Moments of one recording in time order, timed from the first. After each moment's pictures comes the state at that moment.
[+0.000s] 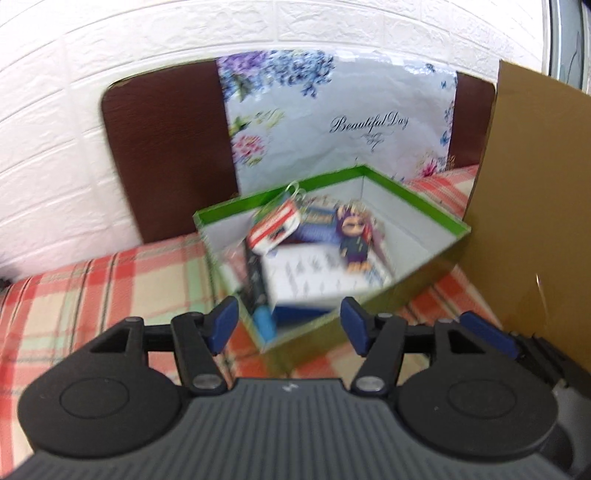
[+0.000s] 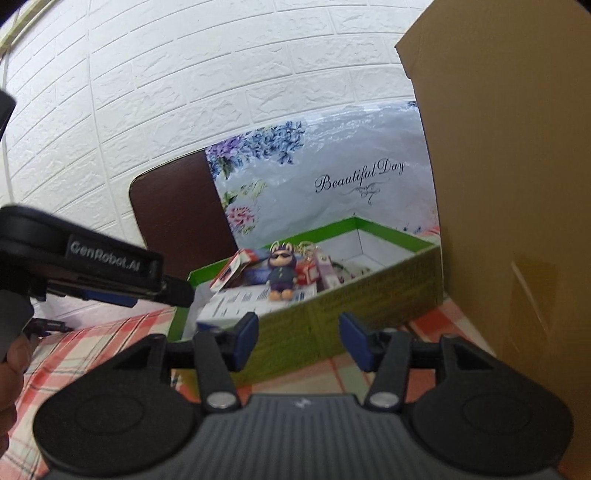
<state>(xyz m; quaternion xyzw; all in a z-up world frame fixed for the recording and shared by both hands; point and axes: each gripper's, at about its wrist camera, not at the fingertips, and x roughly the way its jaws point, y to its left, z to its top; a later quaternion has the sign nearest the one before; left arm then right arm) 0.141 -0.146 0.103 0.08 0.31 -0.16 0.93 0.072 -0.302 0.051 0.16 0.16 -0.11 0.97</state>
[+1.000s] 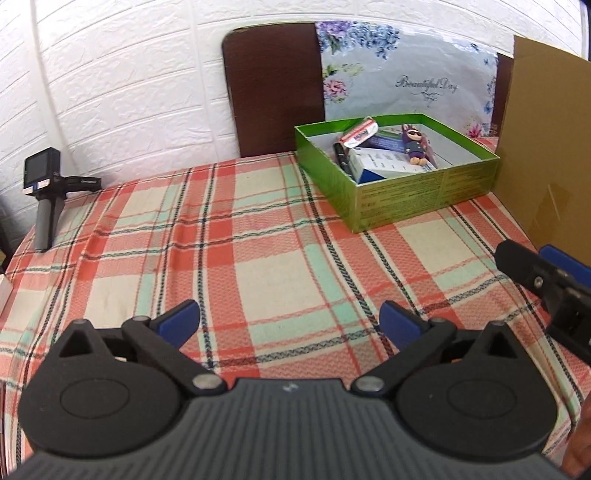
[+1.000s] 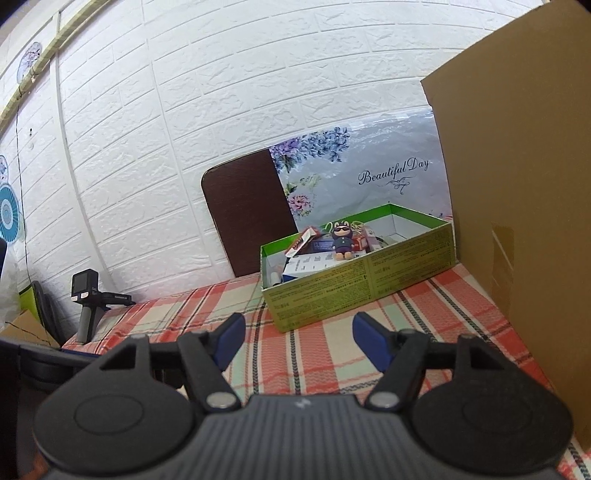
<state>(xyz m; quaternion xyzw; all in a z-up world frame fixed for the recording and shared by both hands) 0.024 -0.065 0.075 0.07 0.34 -0.06 0.94 -0.021 -0.238 0.081 0.16 0.16 -0.06 0.97</state>
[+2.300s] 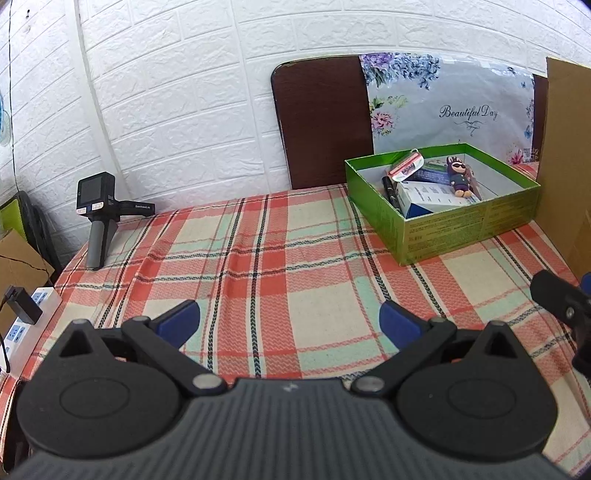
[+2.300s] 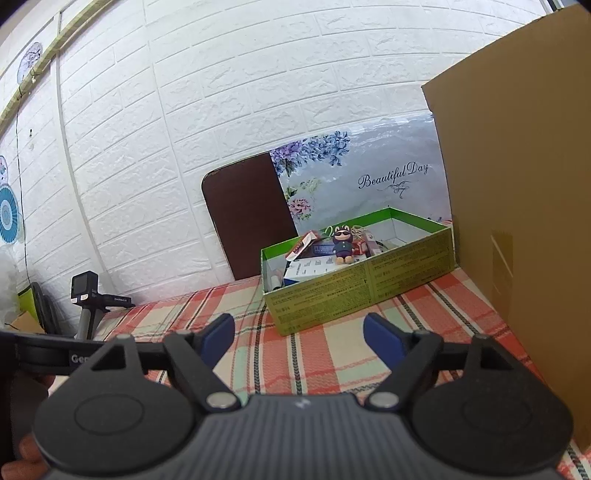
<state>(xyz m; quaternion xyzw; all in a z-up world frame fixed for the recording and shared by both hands) 0.017 -0.063 0.089 0.09 0.29 0.02 0.95 -0.024 -0.235 0.084 0.16 0.16 -0.06 0.97</state>
